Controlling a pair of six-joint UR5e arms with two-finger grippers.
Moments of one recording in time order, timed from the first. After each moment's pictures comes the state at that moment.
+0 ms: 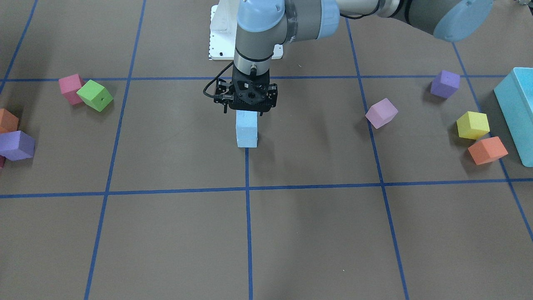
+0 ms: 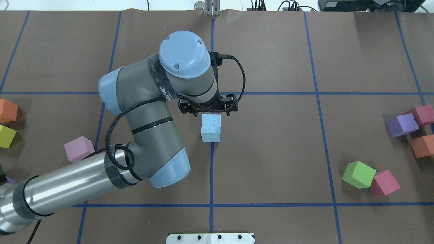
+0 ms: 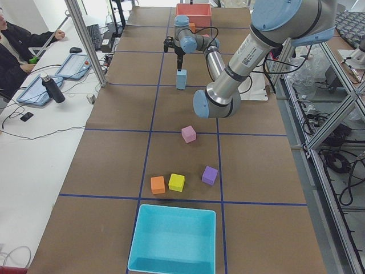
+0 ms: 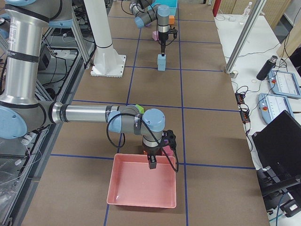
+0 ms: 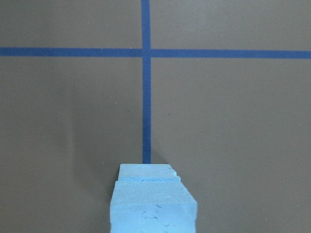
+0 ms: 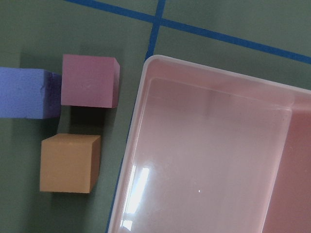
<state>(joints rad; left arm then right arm) -0.57 -2.45 -1.67 -1.51 -1.94 -1.21 1.57 -1.78 1.80 -1.64 2.26 -0.26</state>
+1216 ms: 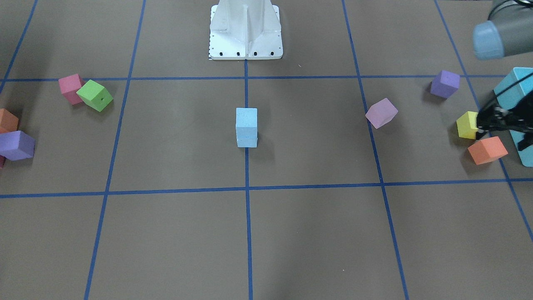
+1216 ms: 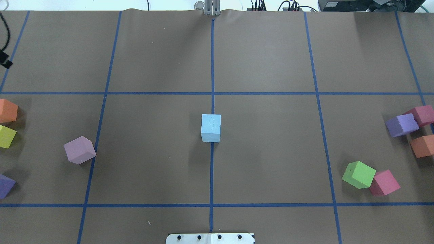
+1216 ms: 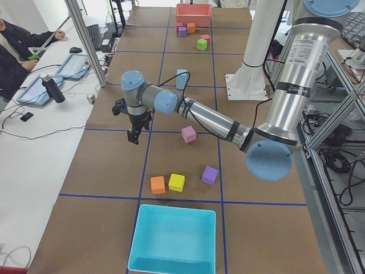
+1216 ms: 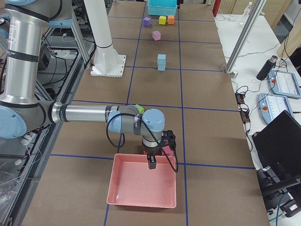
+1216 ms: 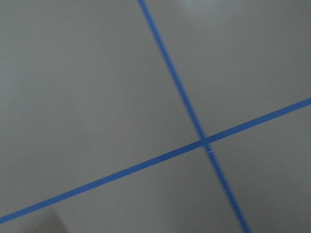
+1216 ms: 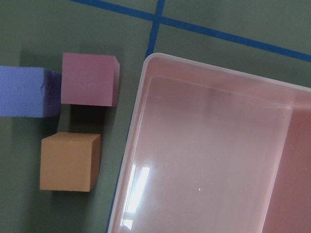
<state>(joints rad) -1.37 -1.81 -1.68 -1.48 -2.28 0.04 1.57 -1.78 1.79 -1.64 2.26 -0.26</state>
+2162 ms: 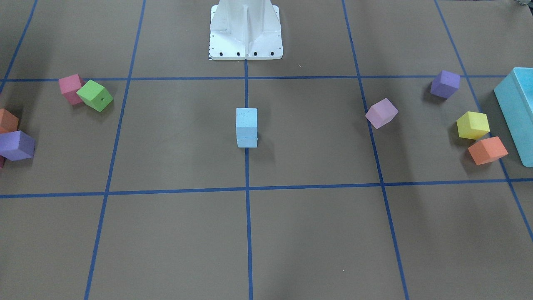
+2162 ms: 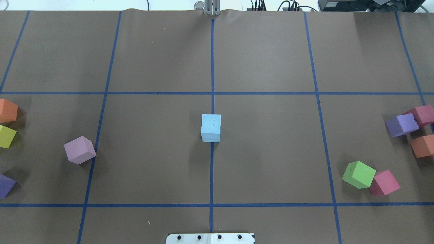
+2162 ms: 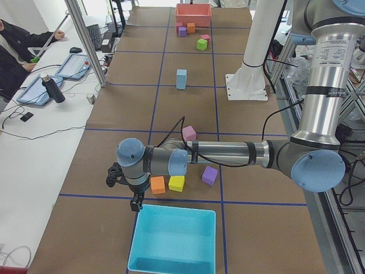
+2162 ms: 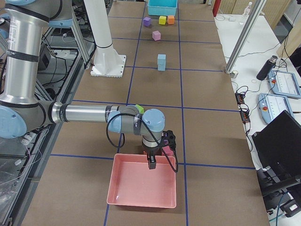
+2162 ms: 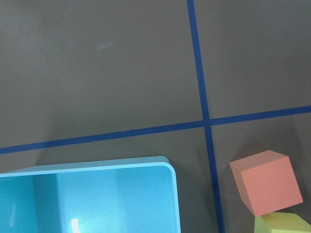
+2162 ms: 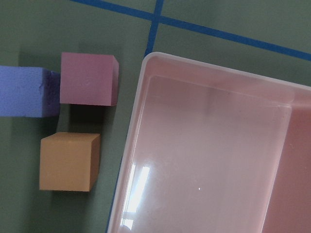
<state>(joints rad) -1.58 -1.67 -1.48 -1.63 -2.30 0.12 1.57 -1.78 1.79 -1.64 2.26 -0.25</state>
